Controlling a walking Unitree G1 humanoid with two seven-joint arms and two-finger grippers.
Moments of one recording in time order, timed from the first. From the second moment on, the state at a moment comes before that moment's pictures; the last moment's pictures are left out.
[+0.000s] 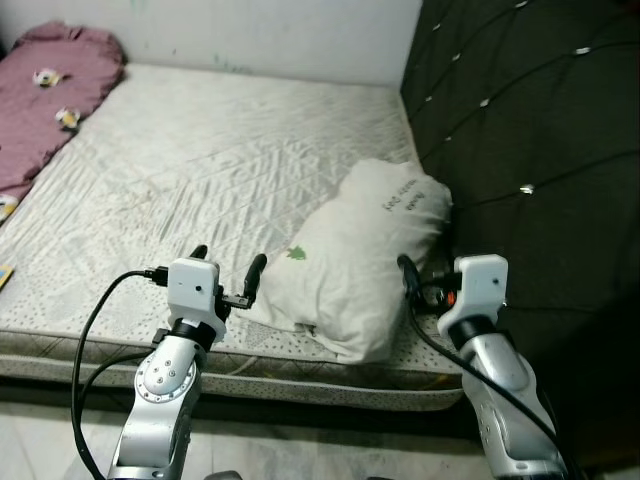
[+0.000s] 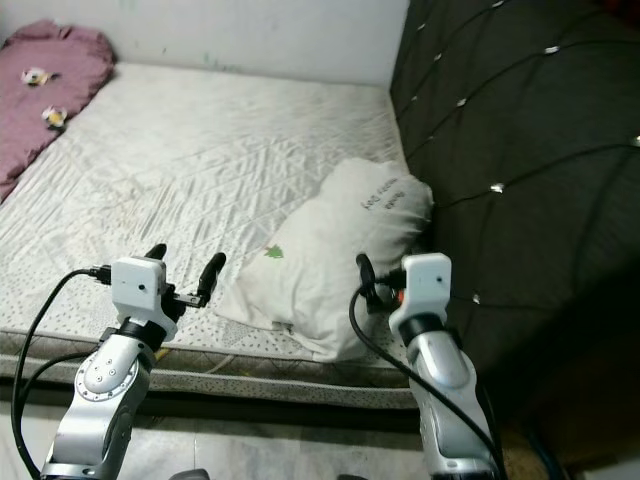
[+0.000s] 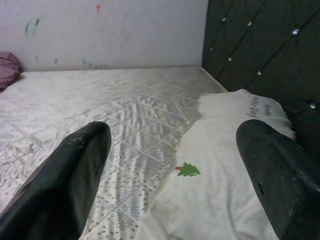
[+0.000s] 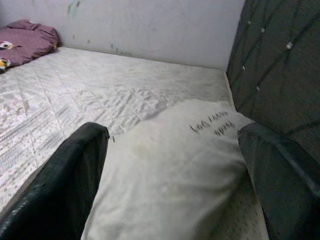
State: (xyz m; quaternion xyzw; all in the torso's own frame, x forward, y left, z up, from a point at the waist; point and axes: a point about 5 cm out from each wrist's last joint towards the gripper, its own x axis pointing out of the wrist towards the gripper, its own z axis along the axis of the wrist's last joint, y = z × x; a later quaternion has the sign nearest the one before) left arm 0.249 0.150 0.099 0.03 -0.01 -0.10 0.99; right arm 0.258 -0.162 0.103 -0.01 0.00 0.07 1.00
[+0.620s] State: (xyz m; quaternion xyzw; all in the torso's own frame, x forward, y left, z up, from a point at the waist) left arm 0.250 0.133 0.102 0.01 -0.02 -0.13 0.99; right arm 0.251 -0.174 0.091 -0.02 0.03 0.04 1.00
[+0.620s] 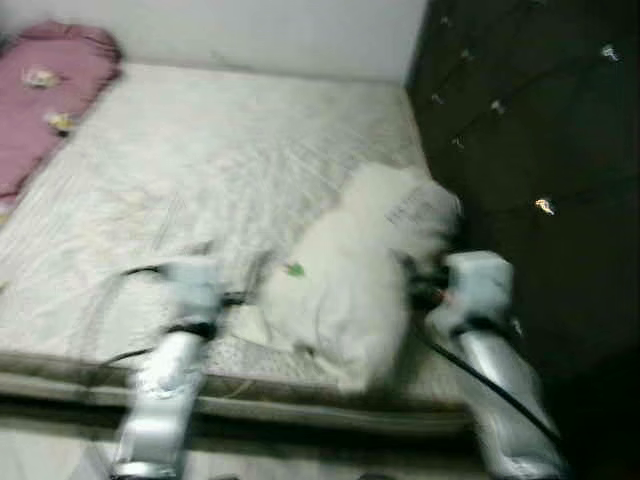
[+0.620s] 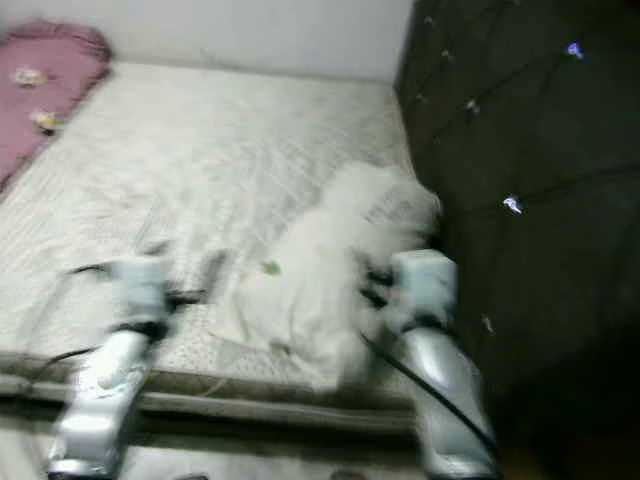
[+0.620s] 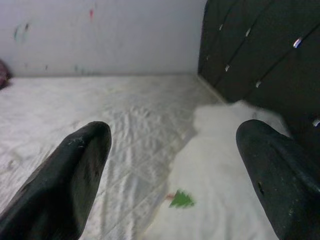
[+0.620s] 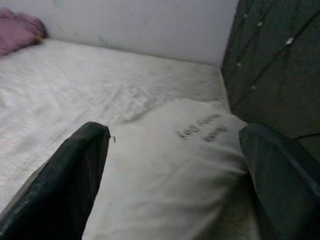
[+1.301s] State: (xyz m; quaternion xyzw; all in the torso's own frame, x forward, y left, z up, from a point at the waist) left arm 0.254 0.148 0.106 0.03 -0.02 -0.10 0.99; right arm 0.266 -0.161 0.107 -0.02 -0.01 0.05 1.00
